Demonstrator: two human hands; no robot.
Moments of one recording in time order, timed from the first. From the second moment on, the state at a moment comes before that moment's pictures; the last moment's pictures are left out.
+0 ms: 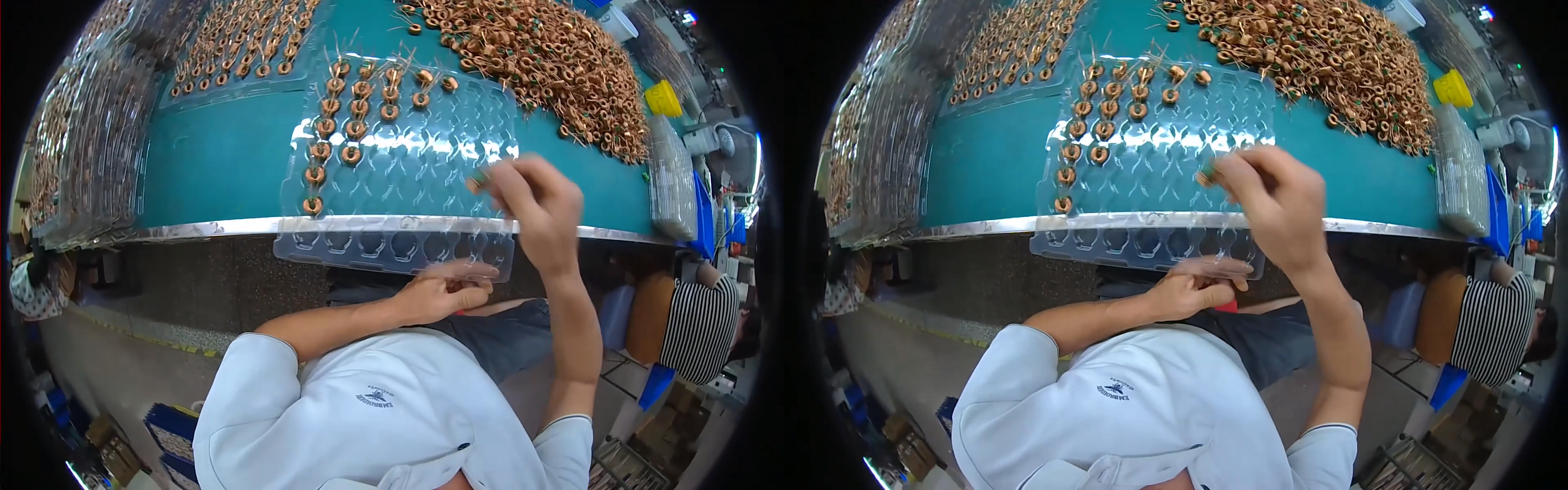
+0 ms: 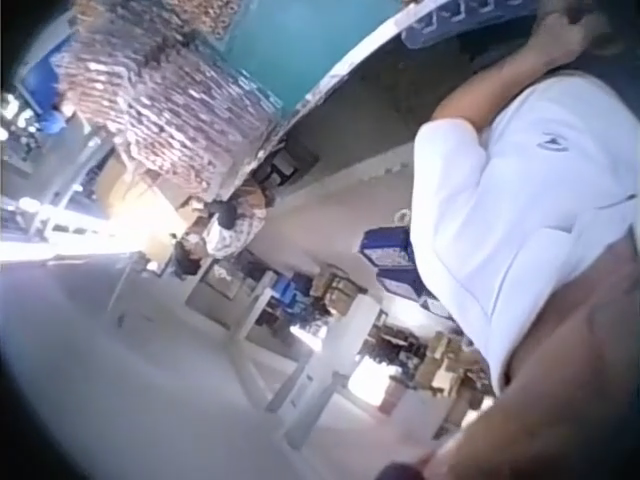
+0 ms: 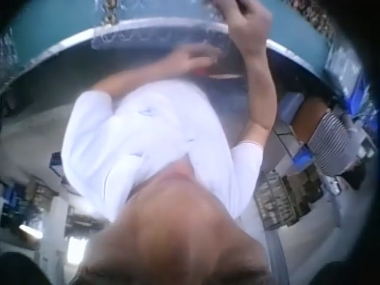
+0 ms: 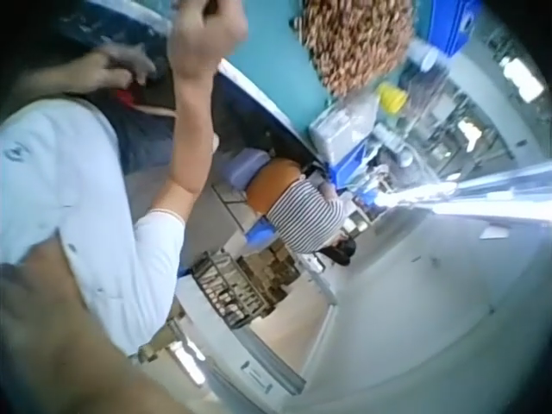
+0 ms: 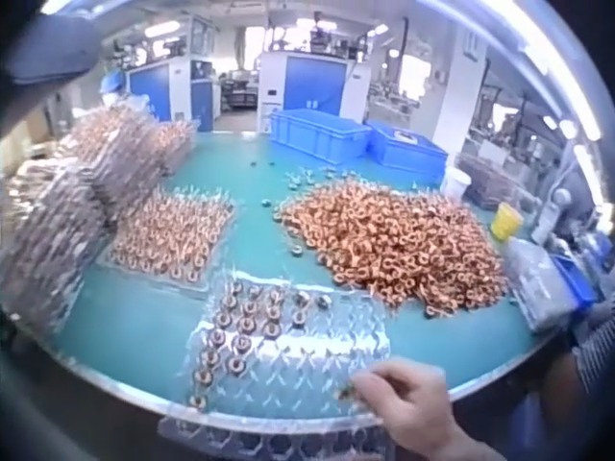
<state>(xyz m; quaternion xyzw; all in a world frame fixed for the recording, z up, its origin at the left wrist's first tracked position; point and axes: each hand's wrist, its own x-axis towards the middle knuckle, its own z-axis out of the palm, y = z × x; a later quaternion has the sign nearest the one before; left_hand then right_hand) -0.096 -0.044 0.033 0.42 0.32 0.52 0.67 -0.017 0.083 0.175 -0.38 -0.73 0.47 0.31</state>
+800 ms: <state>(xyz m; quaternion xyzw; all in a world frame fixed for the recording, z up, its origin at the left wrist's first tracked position) -0.095 -0.054 0.024 0.55 0.43 0.59 0.40 0.006 0.239 0.090 -0.48 -0.83 0.01 0.28</state>
